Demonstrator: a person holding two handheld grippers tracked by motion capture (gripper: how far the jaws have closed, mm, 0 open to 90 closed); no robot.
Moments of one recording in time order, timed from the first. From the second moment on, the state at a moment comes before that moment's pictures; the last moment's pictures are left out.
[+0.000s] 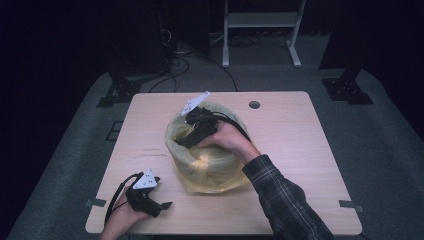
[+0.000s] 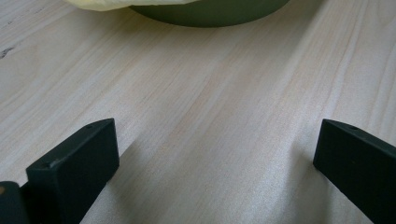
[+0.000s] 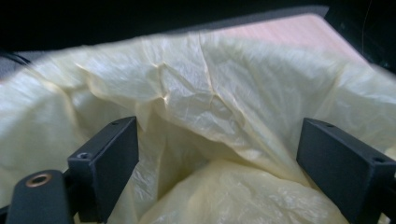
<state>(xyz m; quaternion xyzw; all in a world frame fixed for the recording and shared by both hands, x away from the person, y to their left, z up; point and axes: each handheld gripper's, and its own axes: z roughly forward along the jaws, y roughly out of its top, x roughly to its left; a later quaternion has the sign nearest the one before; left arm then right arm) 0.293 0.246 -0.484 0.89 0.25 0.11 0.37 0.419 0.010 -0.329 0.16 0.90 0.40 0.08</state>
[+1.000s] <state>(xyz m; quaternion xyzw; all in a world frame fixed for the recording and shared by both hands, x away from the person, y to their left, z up) 0.293 0.246 -0.484 0.89 0.24 0.11 0.37 0.400 -0.030 -0.281 0.16 0.88 0.42 0.13</state>
